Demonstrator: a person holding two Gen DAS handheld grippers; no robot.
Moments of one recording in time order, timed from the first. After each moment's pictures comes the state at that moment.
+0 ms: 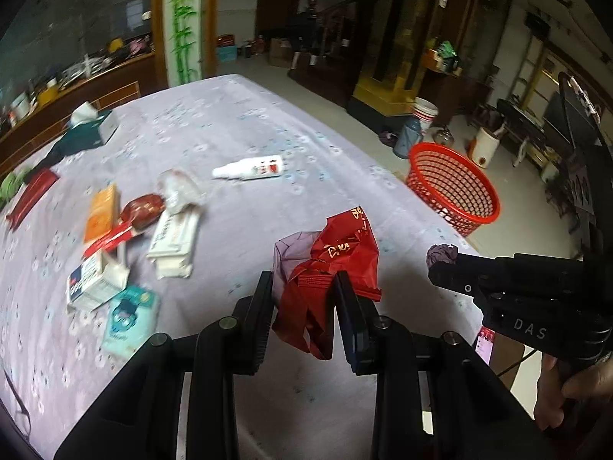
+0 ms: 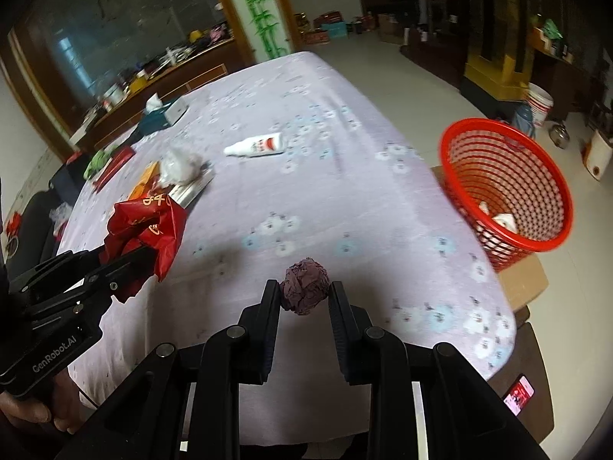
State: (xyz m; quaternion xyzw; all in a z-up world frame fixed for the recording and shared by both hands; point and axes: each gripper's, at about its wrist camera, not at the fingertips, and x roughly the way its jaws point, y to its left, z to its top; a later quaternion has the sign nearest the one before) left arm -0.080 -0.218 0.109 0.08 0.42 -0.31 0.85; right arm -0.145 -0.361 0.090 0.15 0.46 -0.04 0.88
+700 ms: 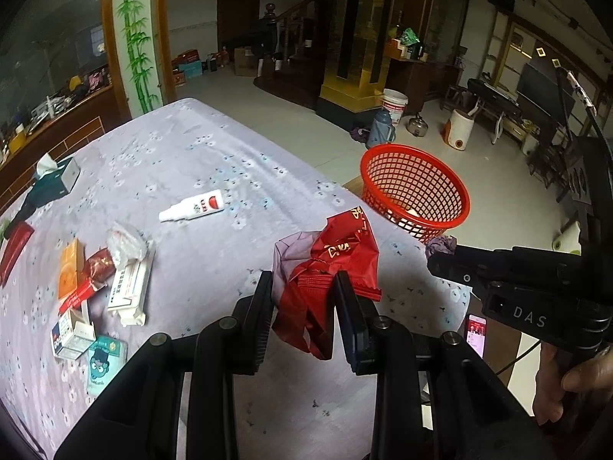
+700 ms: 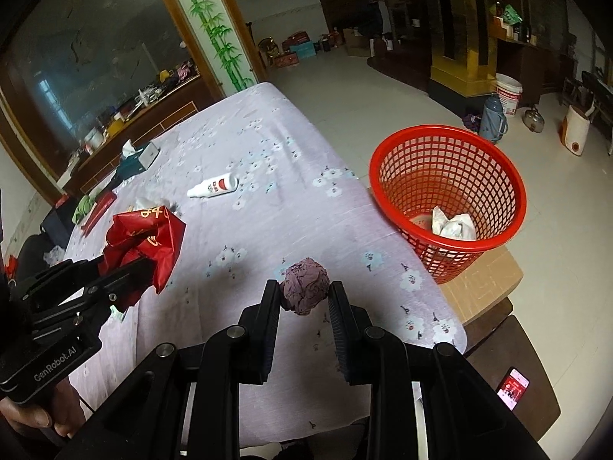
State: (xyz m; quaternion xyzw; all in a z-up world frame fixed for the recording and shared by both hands) left arm -0.090 -0.283 0.129 0.12 0.40 -0.35 0.84; right arm -0.172 -0.420 0.107 0.19 0.42 -0.09 0.88
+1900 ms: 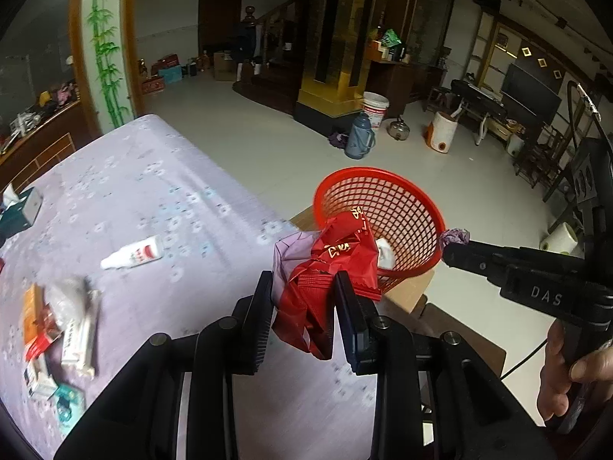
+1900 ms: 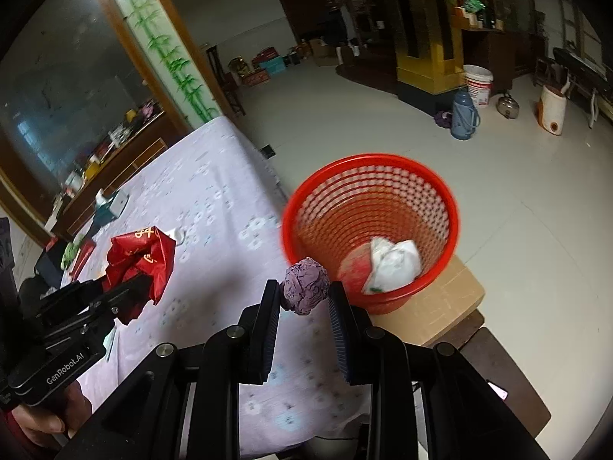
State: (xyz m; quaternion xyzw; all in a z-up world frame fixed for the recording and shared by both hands) left arm -0.075 -0.376 0.134 0.12 0.39 -0.39 0.83; right arm -0.185 -0.526 0.124 0.23 0.39 -0.13 0.88
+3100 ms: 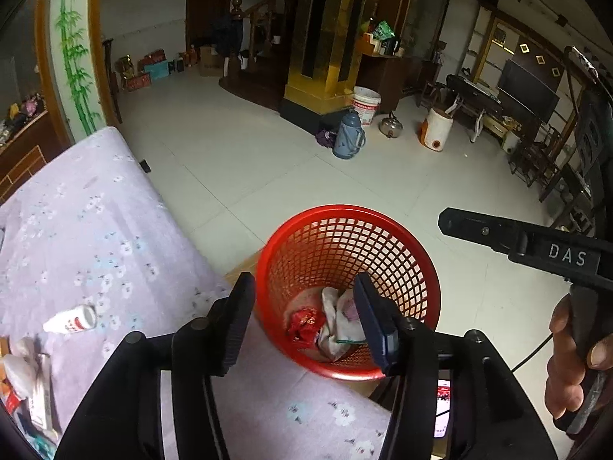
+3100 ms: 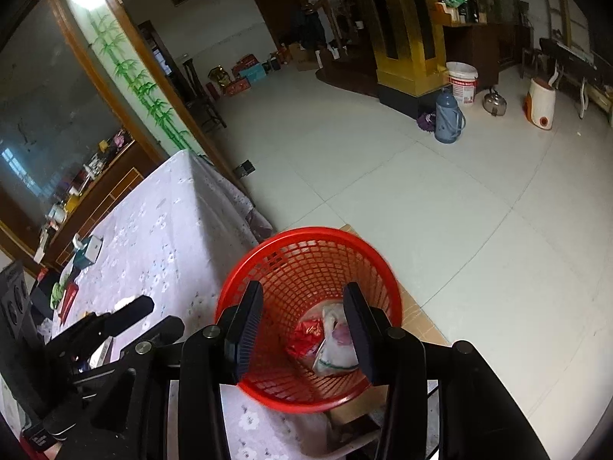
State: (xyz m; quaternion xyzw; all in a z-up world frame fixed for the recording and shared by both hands) left arm -0.036 -0.495 0.123 0.12 0.40 -0.39 0.82; right arm -0.136 -0.634 0.142 0.25 0.39 -0.15 0.87
